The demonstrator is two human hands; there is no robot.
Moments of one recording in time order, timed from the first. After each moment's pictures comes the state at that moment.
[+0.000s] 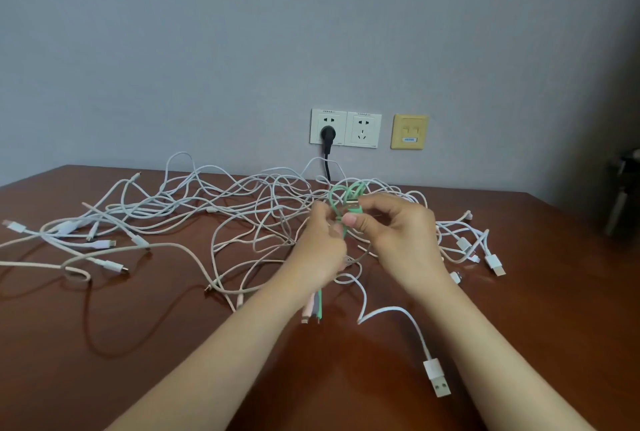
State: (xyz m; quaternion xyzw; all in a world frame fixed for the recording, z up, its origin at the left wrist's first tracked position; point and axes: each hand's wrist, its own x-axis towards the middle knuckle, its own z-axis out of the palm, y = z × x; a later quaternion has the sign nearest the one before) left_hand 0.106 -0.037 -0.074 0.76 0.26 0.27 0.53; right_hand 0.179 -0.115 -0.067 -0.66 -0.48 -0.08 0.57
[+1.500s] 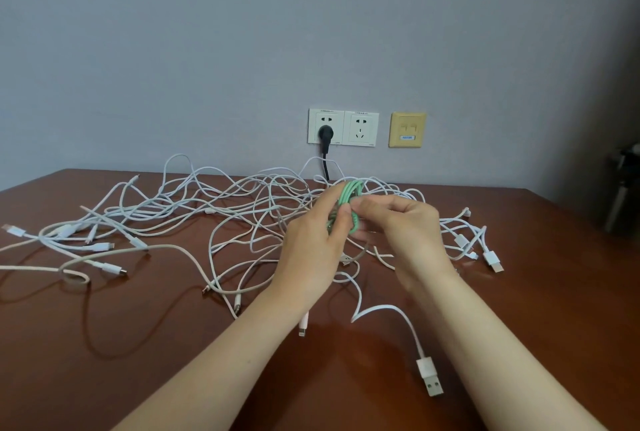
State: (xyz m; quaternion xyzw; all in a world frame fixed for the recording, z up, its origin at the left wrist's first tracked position) left_hand 0.101 -0.033 -0.085 0.82 0.16 0.44 0.33; right_hand 0.170 -0.117 -0.054 -0.57 -0.26 0.17 0.76
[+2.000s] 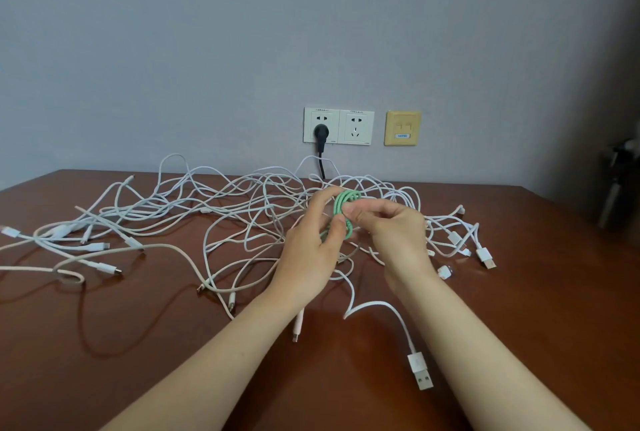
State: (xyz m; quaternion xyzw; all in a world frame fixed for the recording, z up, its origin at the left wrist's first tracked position) left_hand 0.106 -0.034 -0.096 0.78 0.12 0.40 0.46; right_hand 0.176 -0.112 -0.065 -0.58 -0.25 0.15 0.76
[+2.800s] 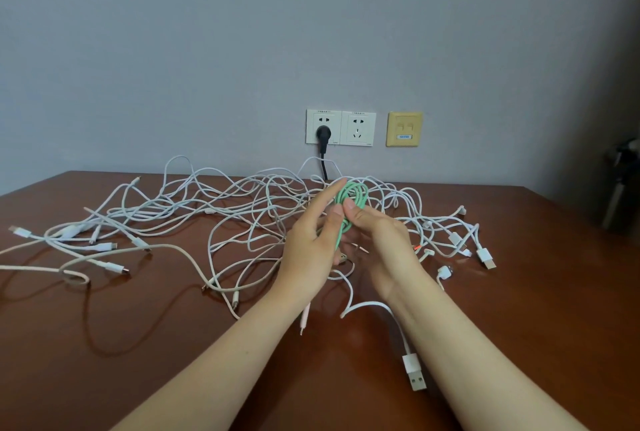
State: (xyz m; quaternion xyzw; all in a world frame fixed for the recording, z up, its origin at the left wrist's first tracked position) left_hand 0.105 -0.041 -0.089 0.71 0.10 0.42 0.56; right_hand 0.176 -0.107 -0.076 -0.53 -0.26 0.28 0.76
